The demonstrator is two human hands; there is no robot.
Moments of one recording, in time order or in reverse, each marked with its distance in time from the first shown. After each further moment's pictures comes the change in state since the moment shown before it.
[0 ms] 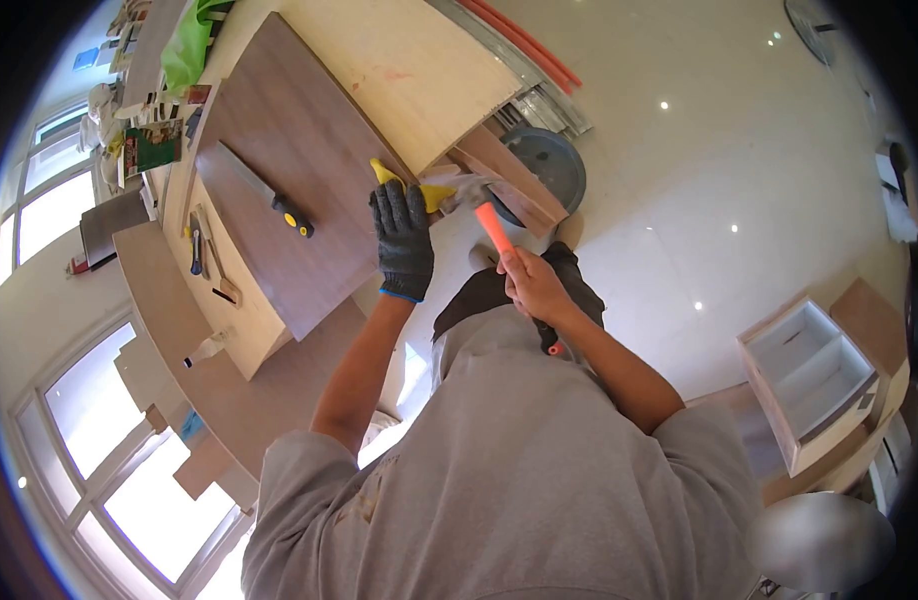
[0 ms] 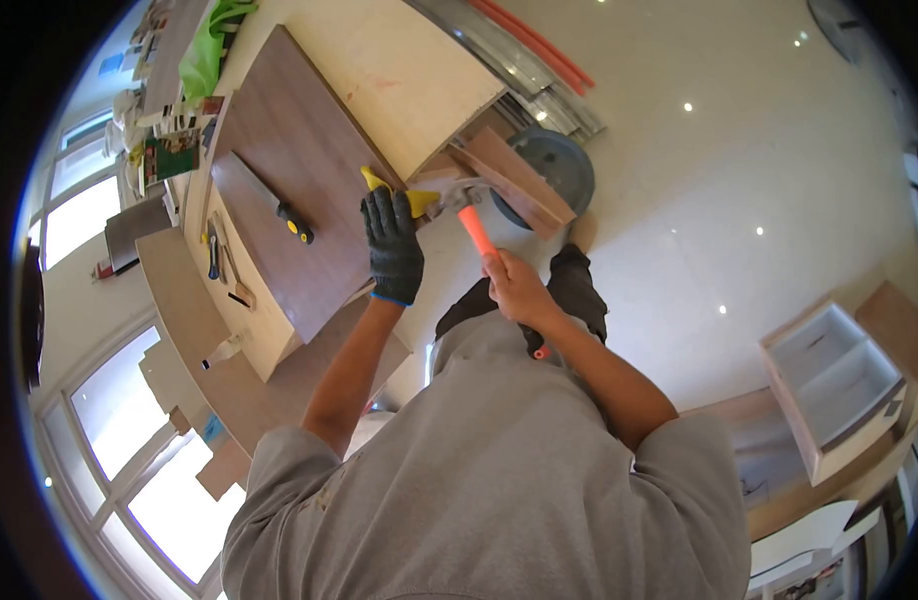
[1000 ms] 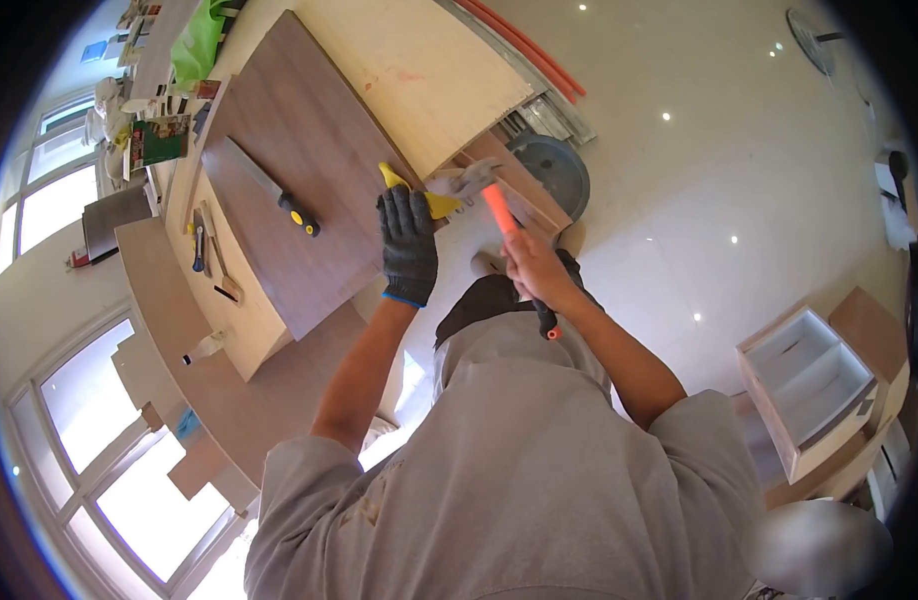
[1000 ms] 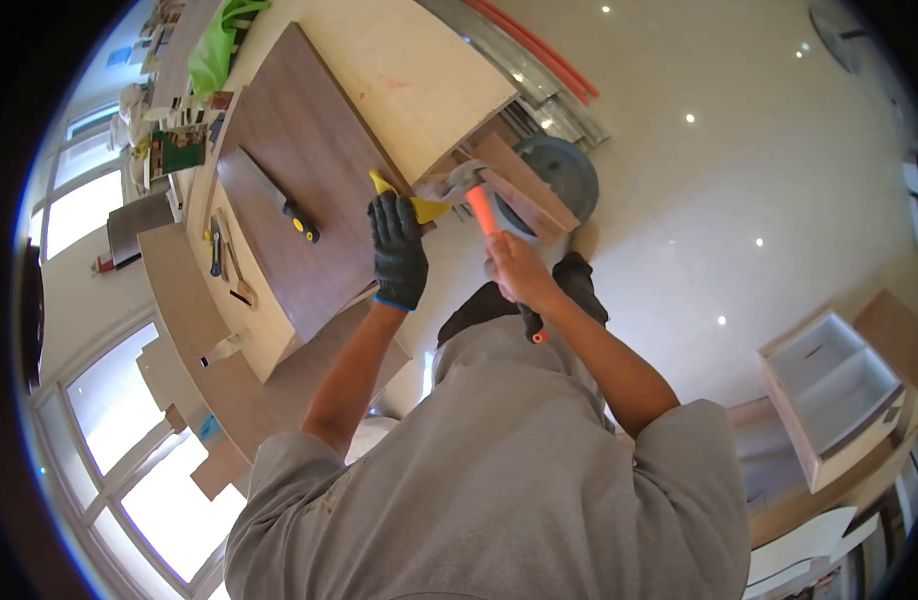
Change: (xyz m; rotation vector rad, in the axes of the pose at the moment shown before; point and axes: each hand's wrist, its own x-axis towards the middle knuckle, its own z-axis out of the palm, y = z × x) left_hand -0.007 -0.004 0.000 -0.049 0.062 0.032; right_hand 0.029 -0.012 -0.003 0.030 -0.047 -0.004
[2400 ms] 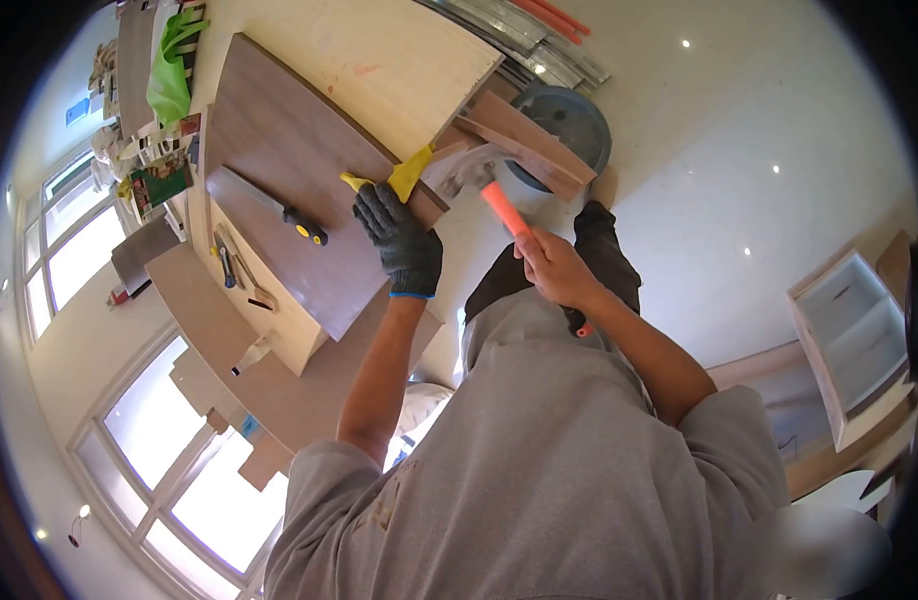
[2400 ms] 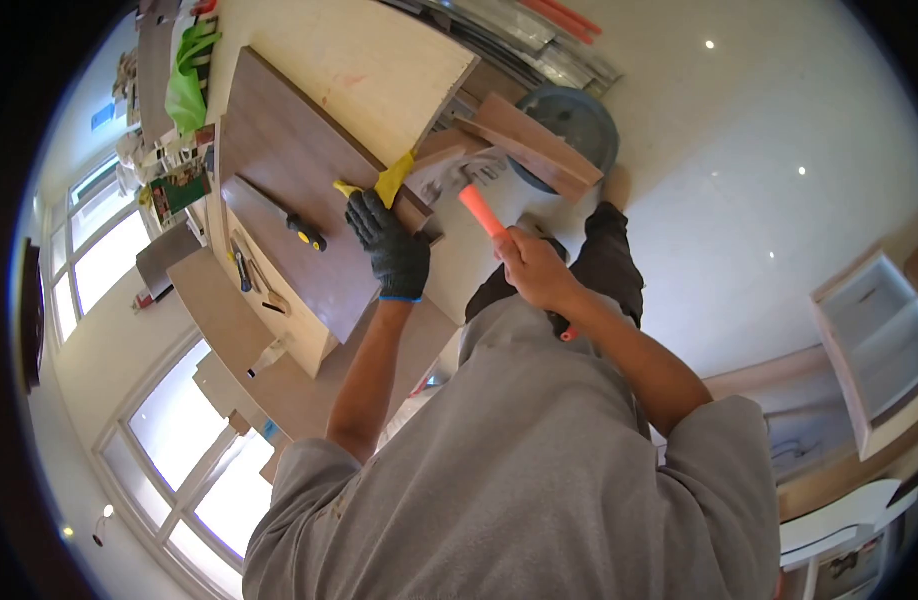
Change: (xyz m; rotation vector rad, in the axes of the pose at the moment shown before) left_hand 0.018 0.009 -0.015 -0.011 -0.174 -0.275; right_hand -0.022 0.013 -0.011 -0.175 0.001 -0.024
